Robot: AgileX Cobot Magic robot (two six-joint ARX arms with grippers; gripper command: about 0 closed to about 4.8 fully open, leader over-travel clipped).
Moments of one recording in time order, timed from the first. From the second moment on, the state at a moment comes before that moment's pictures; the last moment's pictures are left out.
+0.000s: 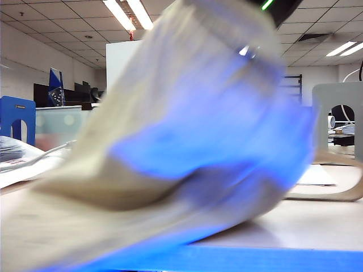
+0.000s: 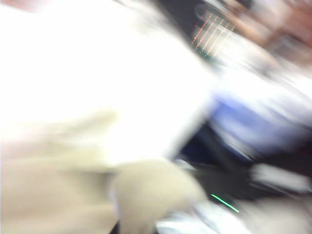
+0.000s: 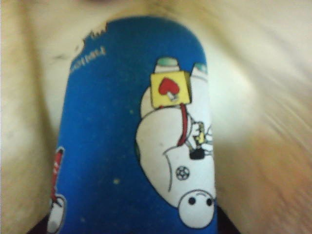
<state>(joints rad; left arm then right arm) -0.47 1.52 1.89 -1.06 0.67 -0.20 0.78 1.77 1.08 -0.32 -0.04 -0.06</state>
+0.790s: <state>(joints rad) -0.17 1.85 1.89 -0.85 0.31 -0.26 0.19 1.20 1.08 -0.38 -0.01 0.02</state>
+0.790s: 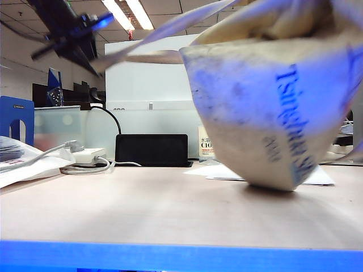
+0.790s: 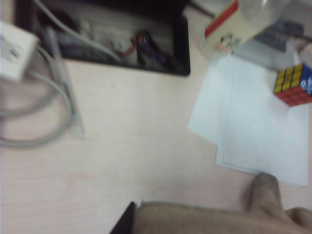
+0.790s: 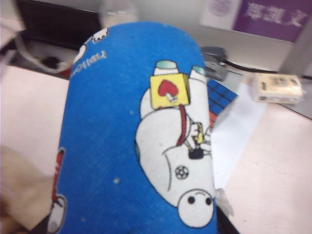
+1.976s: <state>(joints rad) -0.17 1.72 1.89 -1.03 0.33 -0.15 0.16 1.73 1.08 -0.42 -0.11 0.05</state>
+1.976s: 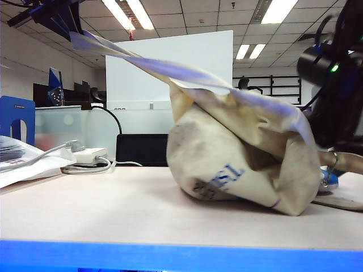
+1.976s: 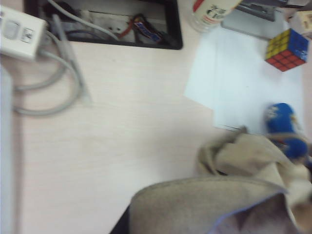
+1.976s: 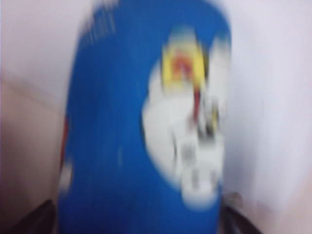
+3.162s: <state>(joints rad) 0.07 1.60 1.89 -0.33 0.71 -0.62 0.20 0.94 1.11 -0.69 -0.31 0.18</state>
